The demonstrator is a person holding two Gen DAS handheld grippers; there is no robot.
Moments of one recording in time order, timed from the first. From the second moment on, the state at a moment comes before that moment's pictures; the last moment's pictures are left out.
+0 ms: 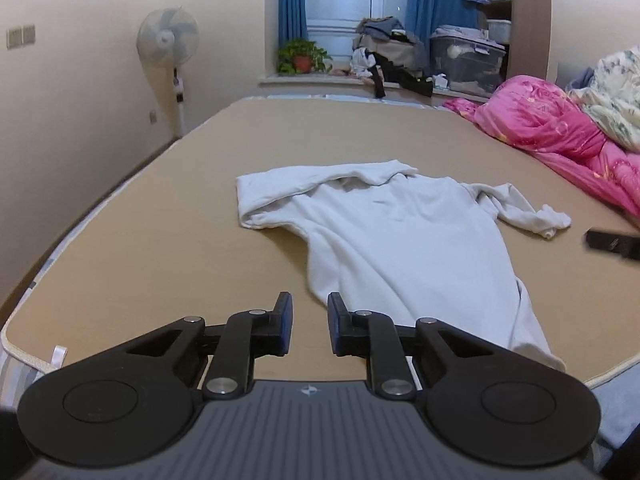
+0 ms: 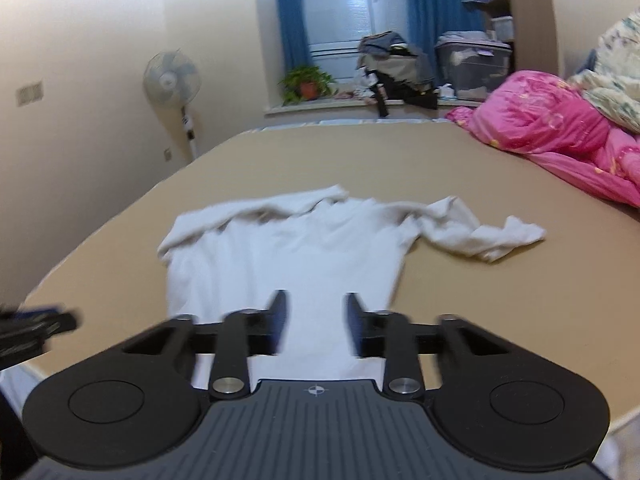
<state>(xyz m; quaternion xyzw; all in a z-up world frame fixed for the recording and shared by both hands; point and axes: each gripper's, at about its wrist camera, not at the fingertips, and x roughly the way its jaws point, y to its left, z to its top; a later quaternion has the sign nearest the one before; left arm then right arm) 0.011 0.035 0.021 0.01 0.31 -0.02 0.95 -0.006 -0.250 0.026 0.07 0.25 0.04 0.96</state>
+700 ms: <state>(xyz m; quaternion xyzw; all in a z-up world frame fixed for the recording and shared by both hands) 0.220 0.088 -0.080 -0.09 0.46 -0.11 0.88 0.120 -0.293 -0.083 0.17 0.50 0.08 0.85</state>
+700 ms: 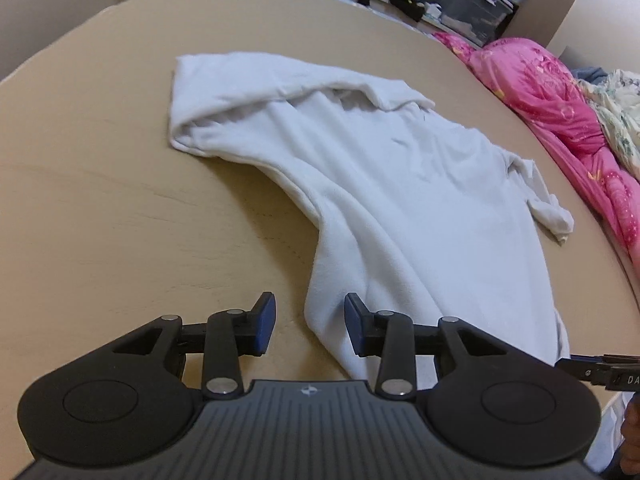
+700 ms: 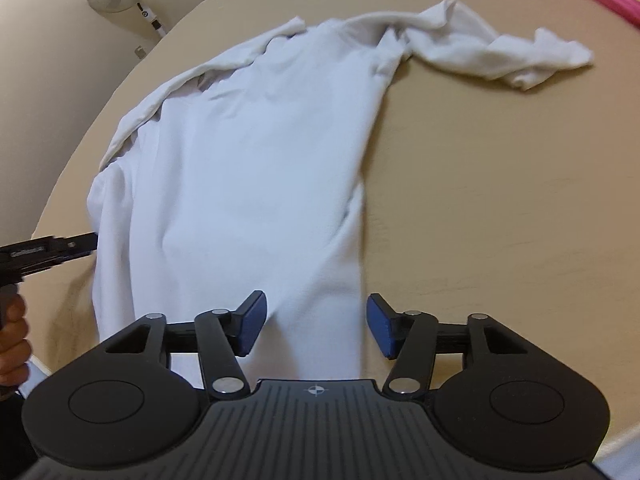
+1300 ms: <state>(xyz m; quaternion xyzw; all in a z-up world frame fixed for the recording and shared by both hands) 0.143 0.127 0.004 -0.12 0.34 -0.11 0.93 0.061 -0.367 -0.044 0.28 0.39 0.06 0.88</state>
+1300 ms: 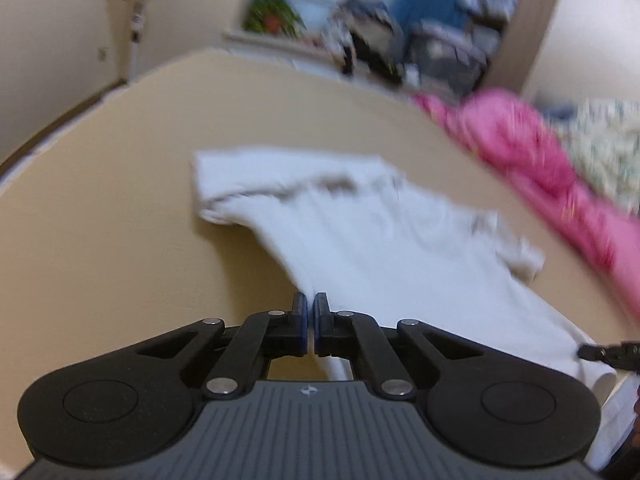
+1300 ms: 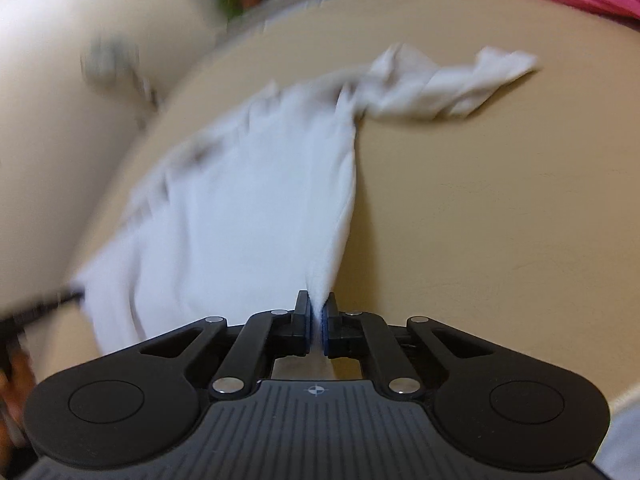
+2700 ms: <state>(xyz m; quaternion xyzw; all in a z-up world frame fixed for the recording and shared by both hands) 0.075 0.090 -0.042 0.13 0.40 -0.34 0.84 0.028 -0.402 -0.082 0.17 0.49 0.05 0.85</state>
